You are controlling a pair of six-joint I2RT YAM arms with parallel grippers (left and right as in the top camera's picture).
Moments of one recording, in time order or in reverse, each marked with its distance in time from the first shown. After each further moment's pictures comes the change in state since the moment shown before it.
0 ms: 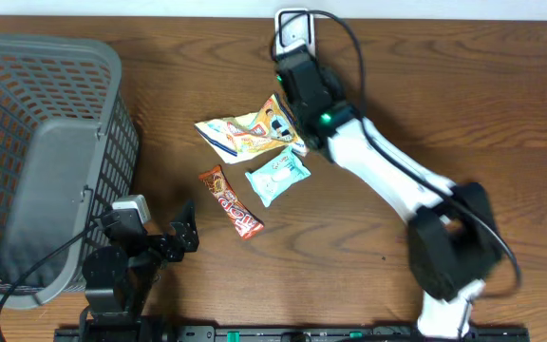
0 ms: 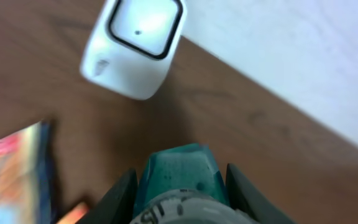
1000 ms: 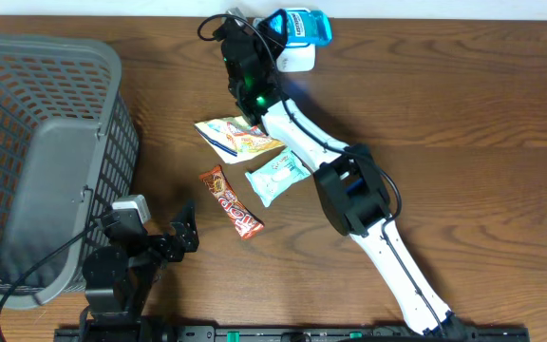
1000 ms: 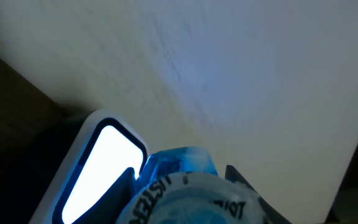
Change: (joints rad) left arm 0.000 0.000 0.000 0.000 0.000 0.000; right arm 0.056 0.742 0.800 0.536 0.388 -0.851
